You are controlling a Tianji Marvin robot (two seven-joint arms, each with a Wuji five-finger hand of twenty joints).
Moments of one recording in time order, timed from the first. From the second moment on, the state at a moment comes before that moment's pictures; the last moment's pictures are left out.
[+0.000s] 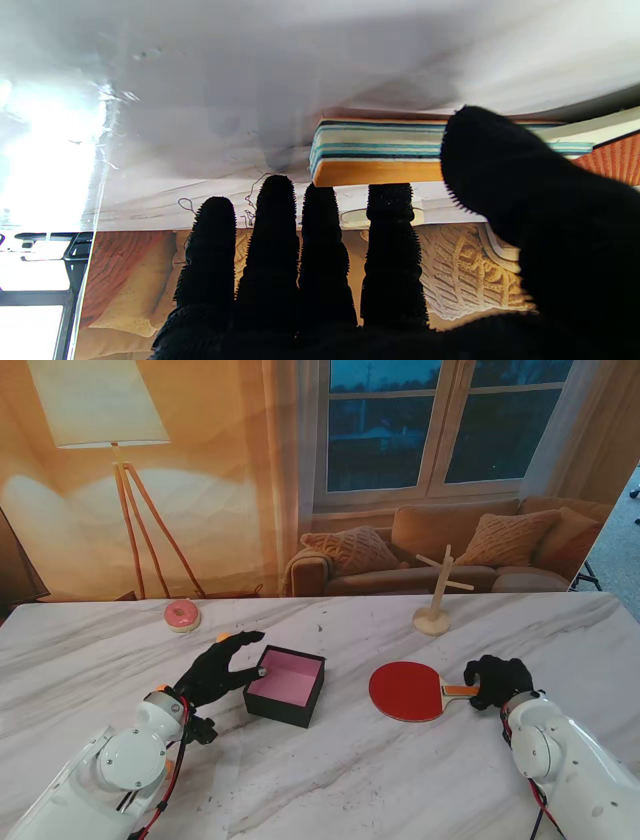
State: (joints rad) left arm 1.57 -1.12 -1.25 -1.61 0.32 -0.11 -0.04; right arm -1.40 -1.04 1.27 -1.13 -0.96 0.01 -0.09; left_hand 0.68 -0.36 0.57 -0.04 0.35 0.14 0.18 0.37 0.31 0.15 0.16 0.28 0.21 0.21 0.14 0.37 -0.01 0.18 0.18 0.63; right_hand 0.44 -0.86 1.24 -0.15 0.47 -0.16 0.87 0.69 0.35 -0.01 0.67 0.47 0.44 -0.06 0.46 0.32 0.07 -0.02 0.83 0.58
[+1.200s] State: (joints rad) left arm 1.57 -1.12 -1.25 -1.61 0.31 -0.10 -0.04; right arm -1.32 -1.04 1.20 -1.08 -0.96 -0.01 -0.09; left_hand 0.68 -0.33 0.56 -0.04 0.35 0.14 0.18 0.37 0.31 0.16 0.16 0.28 0.21 0.21 0.14 0.37 -0.01 0.18 0.18 0.63; right_hand 0.52 -0.85 1.24 -0.32 0.65 -0.20 0.98 0.50 0.44 -0.01 0.69 0.47 0.50 -0.05 0.49 0.33 0.07 -0.02 0.90 0.52
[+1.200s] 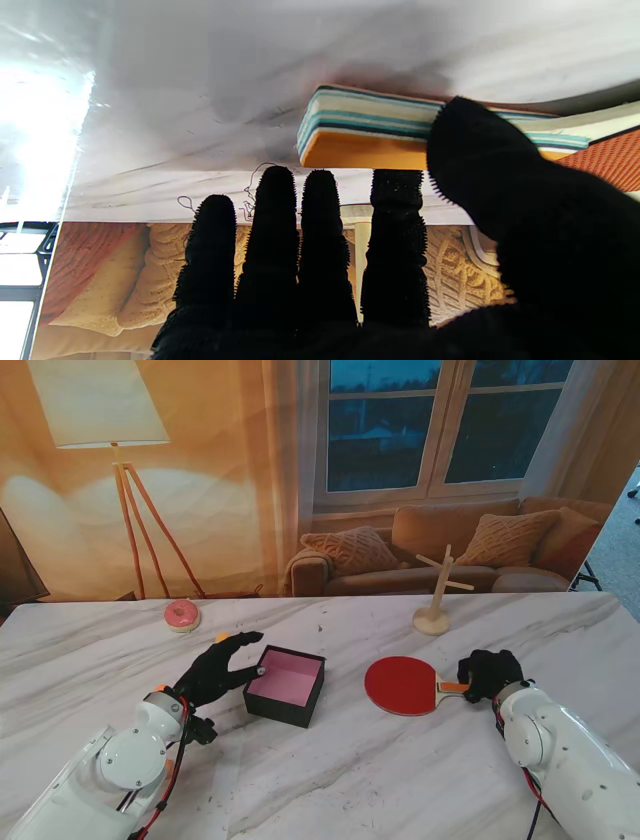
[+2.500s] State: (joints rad) left arm 1.57 -1.12 -1.25 -1.61 0.29 -0.08 -0.03; right arm -1.25 -1.03 1.12 -1.00 -0.97 0.02 -0.14; left_hand 0.69 -0.30 0.48 -0.04 0.38 0.14 0.18 0.37 0.31 0.17 0.16 0.28 0.21 0.22 0.14 0.37 -0.01 0.18 0.18 0.63; right_hand 0.57 -0.96 1.26 -0.32 0.68 -0.25 1.03 0.50 0.48 -0.01 0.71 0.47 0.51 -0.06 0.52 0.34 0.10 -0.01 0.96 0.51
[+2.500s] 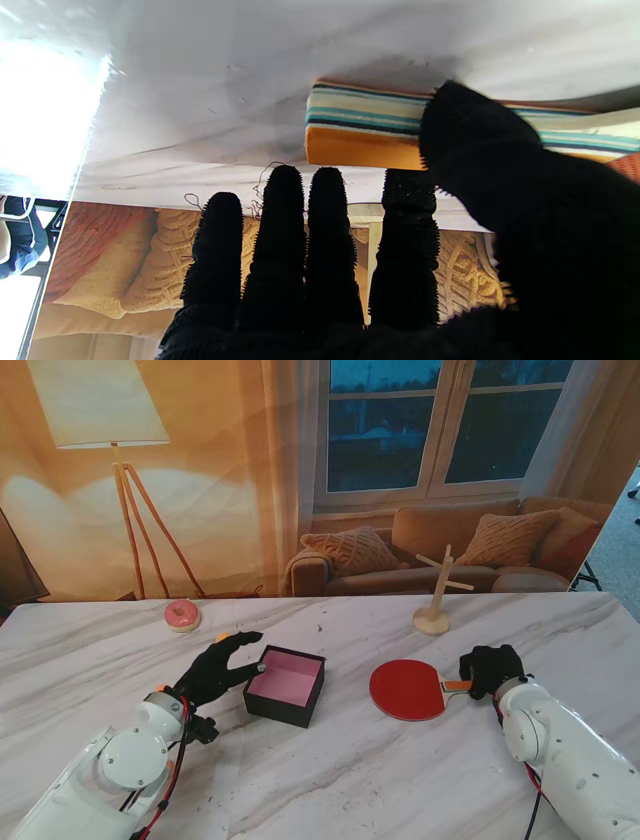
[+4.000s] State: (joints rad) left arm 1.58 -1.12 -1.25 -1.61 0.29 -0.09 -0.03; right arm -1.48 -1.04 1.38 -1.33 -1.04 -0.16 -0.14; left_hand 0.69 -0.30 0.46 -0.04 0.38 0.14 0.18 0.37 0.31 0.17 0.16 0.28 0.21 0.22 0.14 0.37 -0.01 0.18 0.18 0.64; right_hand 0.57 -0.86 1.24 -0.36 0.67 -0.14 1.01 0.59 0.89 0.06 0.80 0.63 0.99 0.02 1.12 0.51 0.42 0.03 1.37 0.76
